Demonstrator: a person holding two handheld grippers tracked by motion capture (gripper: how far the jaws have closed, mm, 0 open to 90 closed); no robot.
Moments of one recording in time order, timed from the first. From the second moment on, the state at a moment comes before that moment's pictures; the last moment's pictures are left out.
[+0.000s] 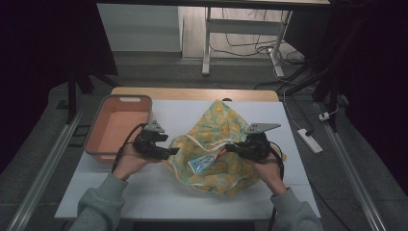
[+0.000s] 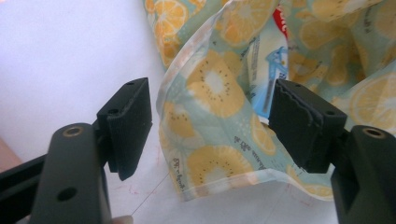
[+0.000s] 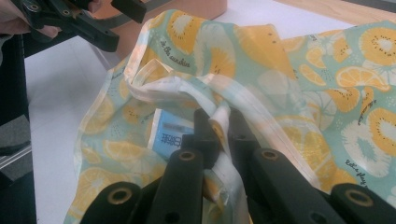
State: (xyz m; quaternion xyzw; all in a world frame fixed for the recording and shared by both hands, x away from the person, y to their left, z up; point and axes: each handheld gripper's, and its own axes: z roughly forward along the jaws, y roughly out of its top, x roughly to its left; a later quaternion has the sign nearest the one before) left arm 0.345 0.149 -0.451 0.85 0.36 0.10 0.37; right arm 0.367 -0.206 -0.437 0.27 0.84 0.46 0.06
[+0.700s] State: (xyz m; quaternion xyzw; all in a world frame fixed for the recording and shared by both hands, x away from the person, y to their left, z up) left arm 0.383 0.119 -0.471 0.87 0.34 0.05 0.36; right arm 0.369 -0.206 -0.442 0.28 0.84 0.46 0.06
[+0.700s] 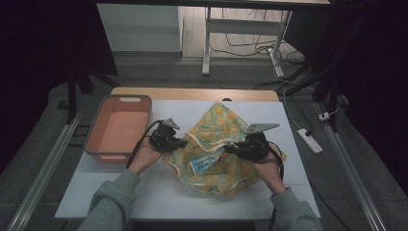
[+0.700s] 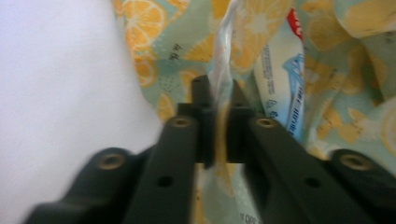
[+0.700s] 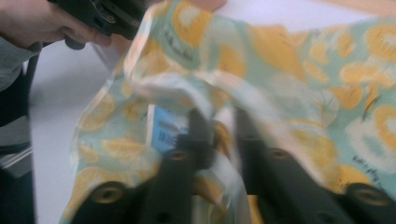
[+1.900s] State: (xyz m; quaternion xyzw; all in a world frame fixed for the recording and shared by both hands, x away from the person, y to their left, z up) left arm 0.365 0.140 -0.461 0.86 0.33 0.03 0.39; right arm 0.324 -0.193 -0.512 0.39 0.86 0.30 0.13
